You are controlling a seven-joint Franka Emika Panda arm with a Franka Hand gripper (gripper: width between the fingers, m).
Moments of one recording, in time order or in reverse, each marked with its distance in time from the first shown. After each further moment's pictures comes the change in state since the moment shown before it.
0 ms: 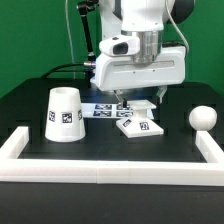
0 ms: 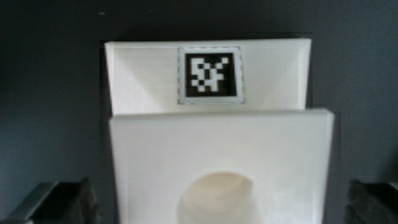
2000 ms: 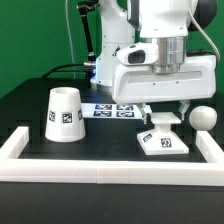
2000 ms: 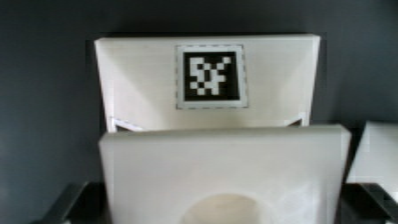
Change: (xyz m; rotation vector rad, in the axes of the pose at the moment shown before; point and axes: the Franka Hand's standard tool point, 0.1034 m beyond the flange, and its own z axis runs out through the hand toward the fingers) arm 0.108 -0.008 -0.001 0.011 0.095 0.161
